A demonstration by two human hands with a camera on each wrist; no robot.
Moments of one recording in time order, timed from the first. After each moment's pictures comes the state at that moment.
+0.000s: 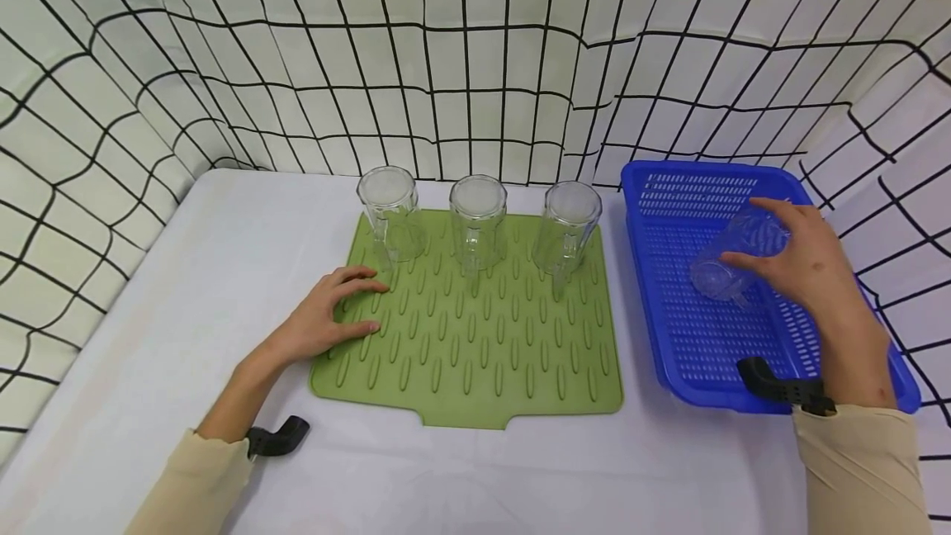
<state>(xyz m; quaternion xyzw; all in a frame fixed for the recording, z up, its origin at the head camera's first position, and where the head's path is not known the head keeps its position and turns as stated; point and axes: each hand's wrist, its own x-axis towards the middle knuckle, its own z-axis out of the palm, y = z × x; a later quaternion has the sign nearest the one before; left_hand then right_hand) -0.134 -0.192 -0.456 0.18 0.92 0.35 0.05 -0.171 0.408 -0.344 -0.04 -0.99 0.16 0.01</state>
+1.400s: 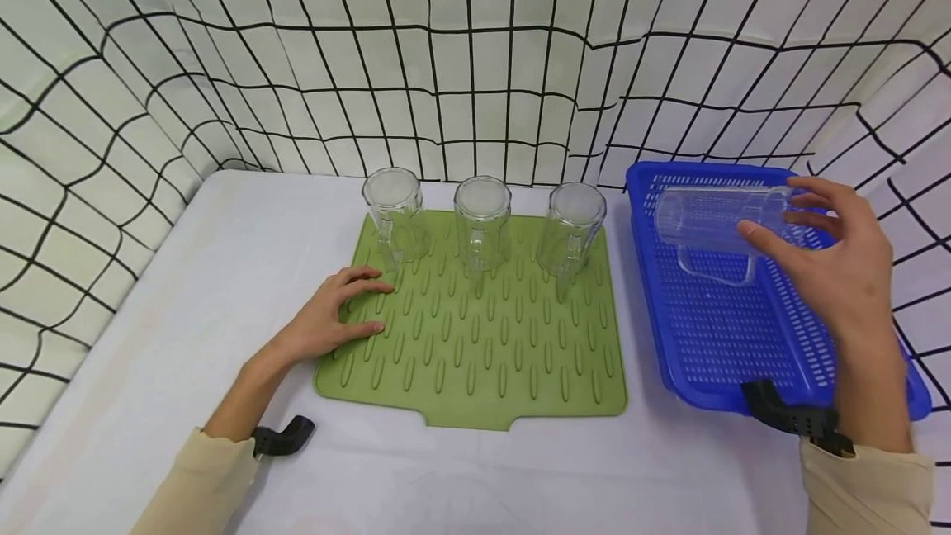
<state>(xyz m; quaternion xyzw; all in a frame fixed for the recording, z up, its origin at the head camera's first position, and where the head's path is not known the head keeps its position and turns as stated) -0.132 -0.190 -0.453 0.18 0.92 0.34 0.04 -0.142 0.375 -0.322 -0.16 -0.92 0.33 0.14</state>
